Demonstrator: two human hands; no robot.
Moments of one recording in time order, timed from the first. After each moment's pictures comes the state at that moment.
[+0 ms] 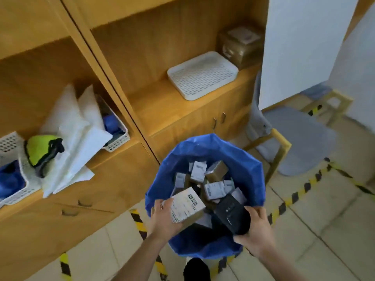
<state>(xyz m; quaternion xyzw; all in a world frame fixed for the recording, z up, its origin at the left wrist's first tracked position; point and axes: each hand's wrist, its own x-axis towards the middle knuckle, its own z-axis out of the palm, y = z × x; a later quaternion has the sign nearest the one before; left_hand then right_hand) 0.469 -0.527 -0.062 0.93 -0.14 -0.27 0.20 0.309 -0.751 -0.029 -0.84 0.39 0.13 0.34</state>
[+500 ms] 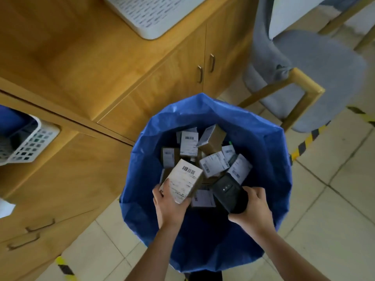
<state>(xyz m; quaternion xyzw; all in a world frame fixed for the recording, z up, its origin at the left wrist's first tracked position) 0.518 -0.595 -0.241 0.92 -0.05 -0.29 0.27 0.375 -0.767 -0.186 -0.76 0.50 0.15 0.39</state>
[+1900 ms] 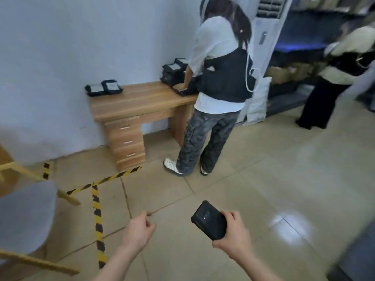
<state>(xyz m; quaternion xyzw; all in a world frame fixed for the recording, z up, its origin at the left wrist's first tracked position) -0.068 -0.807 0.051 0.60 -0.73 -0.30 0.10 -0.319 -0.669 0.096 -0.45 0.84 -0.19 0.24</state>
